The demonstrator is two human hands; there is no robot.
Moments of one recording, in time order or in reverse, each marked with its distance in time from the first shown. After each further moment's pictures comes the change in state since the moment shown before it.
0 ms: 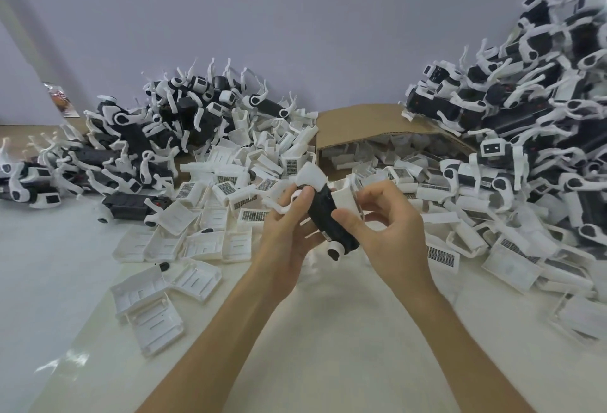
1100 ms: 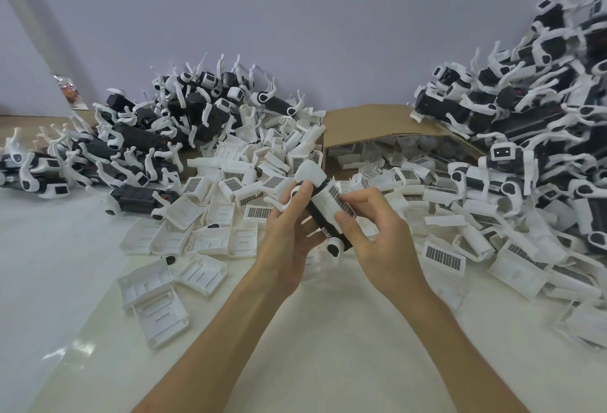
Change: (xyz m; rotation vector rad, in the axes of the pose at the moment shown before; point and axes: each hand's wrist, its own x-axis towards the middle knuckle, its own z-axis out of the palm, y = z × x) left_hand -0.003 0.004 -0.001 -0.046 0.026 -0.029; right_hand -0.008 0.001 0.009 -0.058 -0.166 0.016
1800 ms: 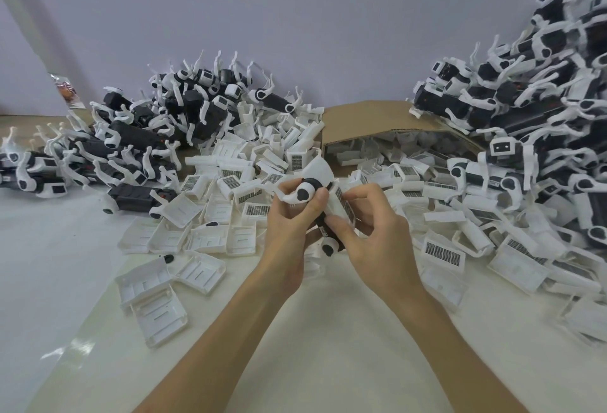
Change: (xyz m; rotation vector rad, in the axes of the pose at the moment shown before) left_hand 0.000 -0.005 0.005 0.029 0.031 0.096; right_hand -0.001 -0.001 0.006 -0.059 0.058 -0.071
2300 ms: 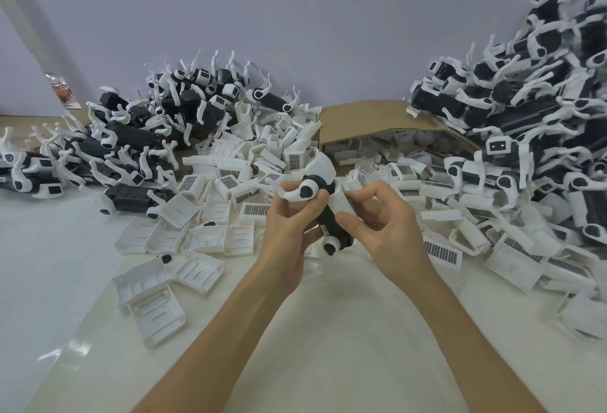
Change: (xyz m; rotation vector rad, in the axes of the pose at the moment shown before) left_hand 0.003 -0.003 -0.003 -0.010 -0.027 -0.014; right_hand 0.008 -0.001 -0.019 0.310 -0.110 0.120
